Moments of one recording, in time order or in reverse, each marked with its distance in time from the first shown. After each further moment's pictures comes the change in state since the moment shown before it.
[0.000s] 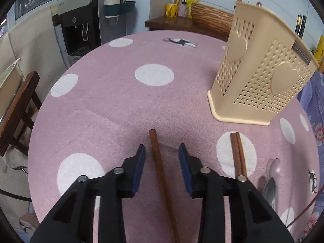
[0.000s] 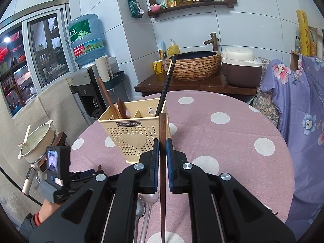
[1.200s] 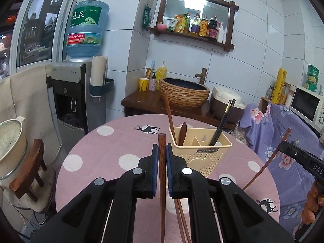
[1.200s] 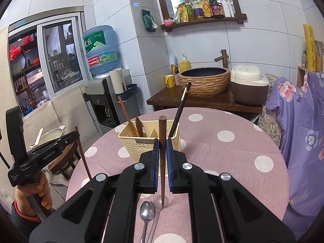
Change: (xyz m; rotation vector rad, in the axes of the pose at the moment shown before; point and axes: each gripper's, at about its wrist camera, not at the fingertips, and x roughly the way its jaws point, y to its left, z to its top) left arm -0.164 -0.017 0.041 0.049 -0.466 -0.201; right arm -0.043 0.012 0.025 -0.059 -0.080 0.074
